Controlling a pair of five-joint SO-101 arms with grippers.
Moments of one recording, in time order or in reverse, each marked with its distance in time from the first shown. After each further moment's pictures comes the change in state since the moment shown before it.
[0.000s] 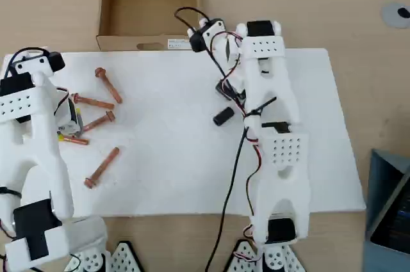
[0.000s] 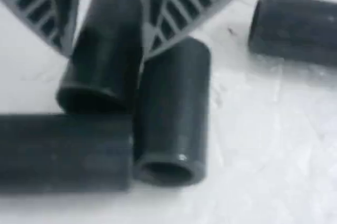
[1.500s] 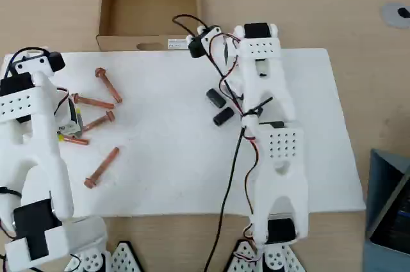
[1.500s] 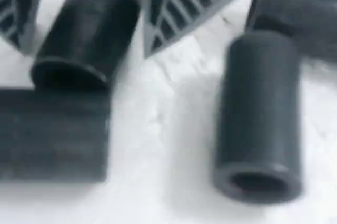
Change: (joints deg) left arm 0.0 0.0 0.0 0.0 0.0; right arm -0.1 7.0 -6.2 3.1 1.8
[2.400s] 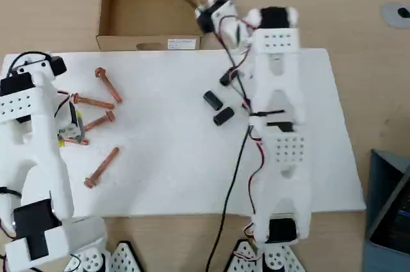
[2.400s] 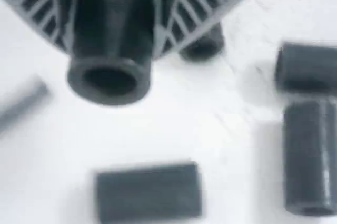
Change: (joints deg) left arm 0.0 0.0 0.0 4.1 0.0; right arm 2.9 -8.6 -10.6 6.1 -2.9
